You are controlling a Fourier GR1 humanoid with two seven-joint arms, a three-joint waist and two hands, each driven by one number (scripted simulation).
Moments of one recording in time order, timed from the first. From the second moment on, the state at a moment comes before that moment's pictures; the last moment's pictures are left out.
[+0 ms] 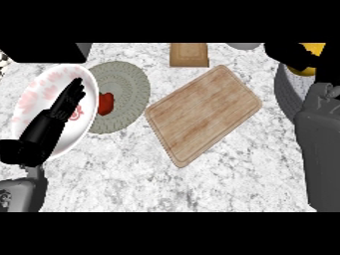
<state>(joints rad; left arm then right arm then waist) -0.18 0.18 0.08 -1.59 -0.07 -0.25 0.01 -0.73 -0.16 -0.07 -1.64 1.04 -0.12 0.91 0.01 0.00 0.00</state>
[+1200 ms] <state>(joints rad) -0.18 0.15 0.07 -1.56 -0.10 -0.23 0.00 -0.83 -0.51 -0.45 -0.97 0.79 -0.40 0.46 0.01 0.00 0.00</state>
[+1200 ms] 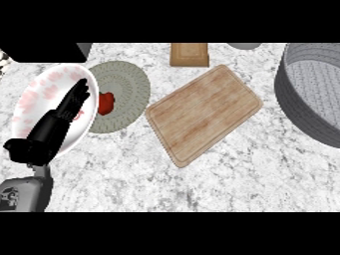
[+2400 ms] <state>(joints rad) -0.20 0.16 0.07 -1.58 -0.10 -0.25 0.02 -0.88 -0.67 -0.61 -0.48 0.54 -0.69 -0.15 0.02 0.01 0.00</state>
